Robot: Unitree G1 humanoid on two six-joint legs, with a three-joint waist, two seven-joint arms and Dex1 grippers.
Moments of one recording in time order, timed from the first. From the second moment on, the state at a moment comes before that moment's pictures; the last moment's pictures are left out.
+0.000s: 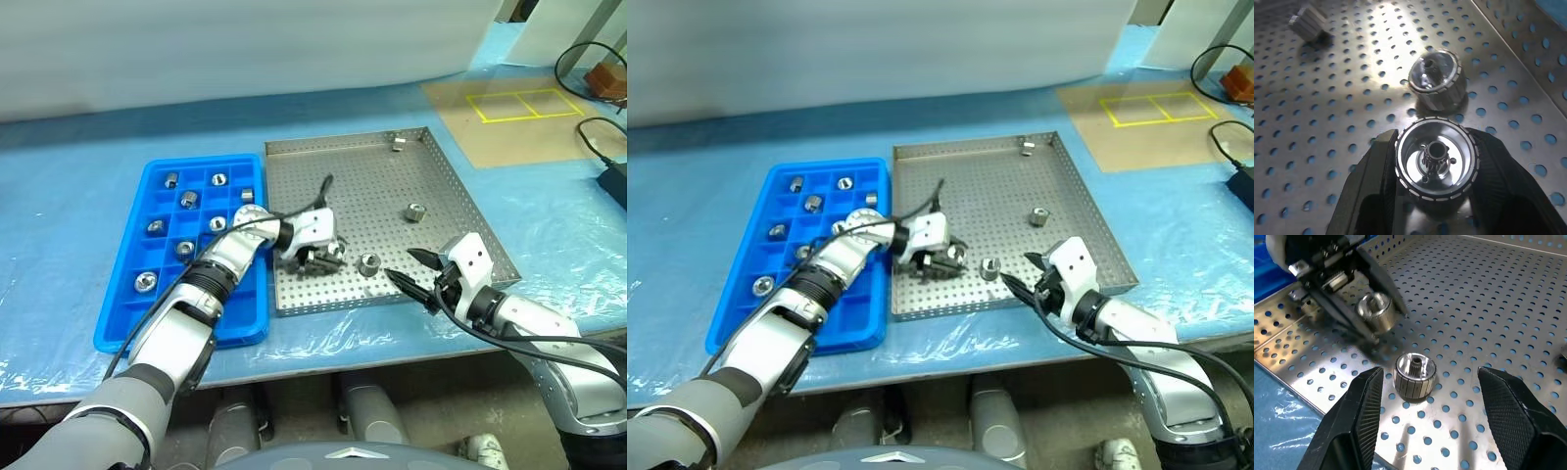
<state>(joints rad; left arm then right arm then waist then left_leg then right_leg) -0.86 0.22 -0.28 0.67 0.03 -0.13 -1.16 0.04 -0.61 -0.09 -0.52 0.40 0.60 0.62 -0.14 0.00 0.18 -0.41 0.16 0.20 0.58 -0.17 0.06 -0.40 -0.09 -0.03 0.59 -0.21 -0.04</state>
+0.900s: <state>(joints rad) -0.06 0.66 0.20 -0.52 -0.35 0.61 -0.87 -0.67 -0.37 0.33 0.09 0.35 0.37 1.19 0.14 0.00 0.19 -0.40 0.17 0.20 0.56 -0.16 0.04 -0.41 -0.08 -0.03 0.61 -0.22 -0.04</state>
